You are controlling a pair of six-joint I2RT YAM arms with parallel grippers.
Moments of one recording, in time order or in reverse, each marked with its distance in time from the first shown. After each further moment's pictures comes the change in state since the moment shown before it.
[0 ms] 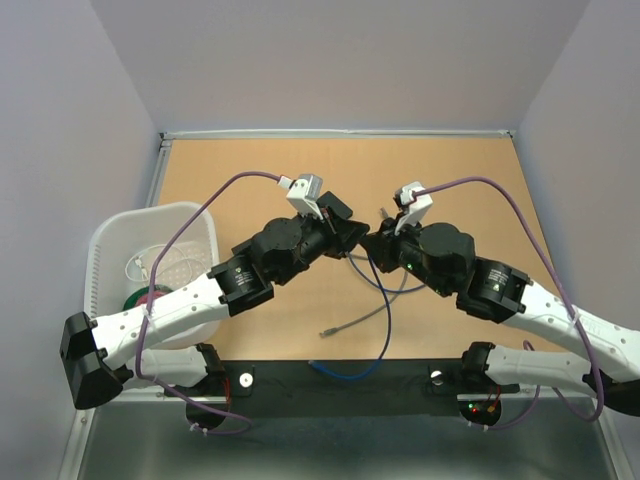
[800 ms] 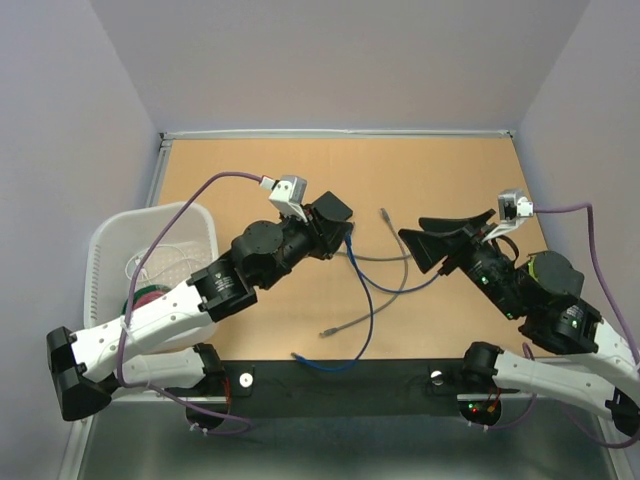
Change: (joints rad) left arm 0.005 -0.097 -0.009 -0.078 -0.050 0.090; right arm 0.000 -0.356 -0.080 0.148 -0.006 0.067
